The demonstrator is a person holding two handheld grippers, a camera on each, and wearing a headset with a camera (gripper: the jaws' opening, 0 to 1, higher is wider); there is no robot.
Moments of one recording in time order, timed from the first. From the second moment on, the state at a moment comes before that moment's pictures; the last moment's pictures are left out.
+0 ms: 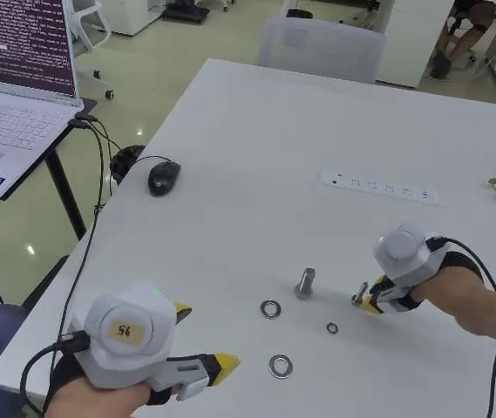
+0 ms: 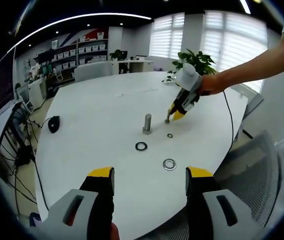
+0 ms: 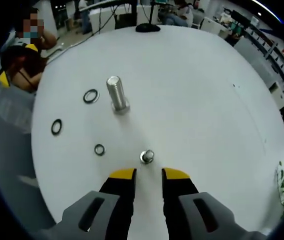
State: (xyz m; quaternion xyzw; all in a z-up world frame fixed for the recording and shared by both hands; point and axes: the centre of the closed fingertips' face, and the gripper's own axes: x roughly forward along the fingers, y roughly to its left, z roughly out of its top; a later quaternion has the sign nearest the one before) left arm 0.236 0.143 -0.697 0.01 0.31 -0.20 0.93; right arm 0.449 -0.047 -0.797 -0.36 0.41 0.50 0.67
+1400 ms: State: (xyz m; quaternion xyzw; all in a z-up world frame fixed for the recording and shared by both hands) left arm 0.238 0.121 -0.697 0.03 0.32 -0.24 0.92; right arm 0.372 -0.021 -0.822 -0.34 0.40 0.57 0.63
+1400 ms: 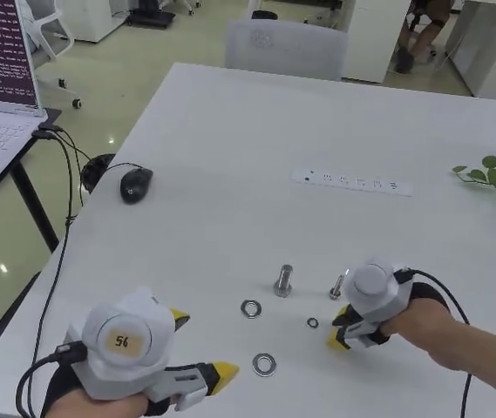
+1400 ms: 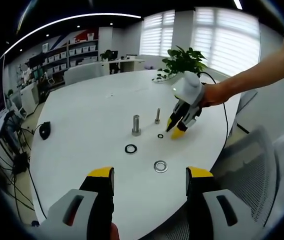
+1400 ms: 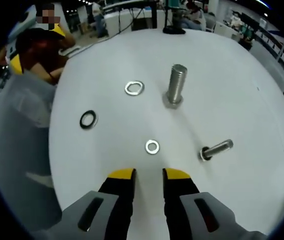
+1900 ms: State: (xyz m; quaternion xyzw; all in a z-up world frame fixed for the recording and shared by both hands) left arm 0.239 0.122 -0.697 0.03 0.32 -0.23 0.92; right arm 0.380 0.000 -0.825 -0.37 0.39 0.58 0.61
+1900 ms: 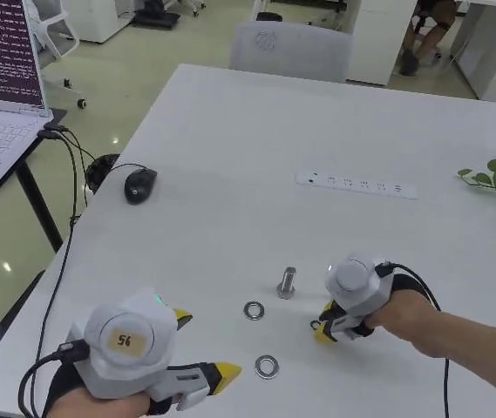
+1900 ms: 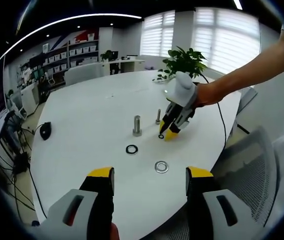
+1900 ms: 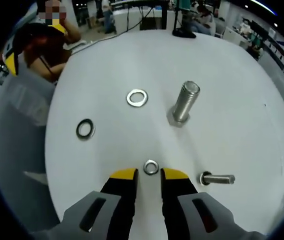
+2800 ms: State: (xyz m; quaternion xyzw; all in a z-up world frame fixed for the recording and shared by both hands) left arm 0.236 0.124 -0.699 0.03 0.32 -0.23 0.92; right arm 0.383 0.003 -0.825 -0.38 0.40 0.57 0.61
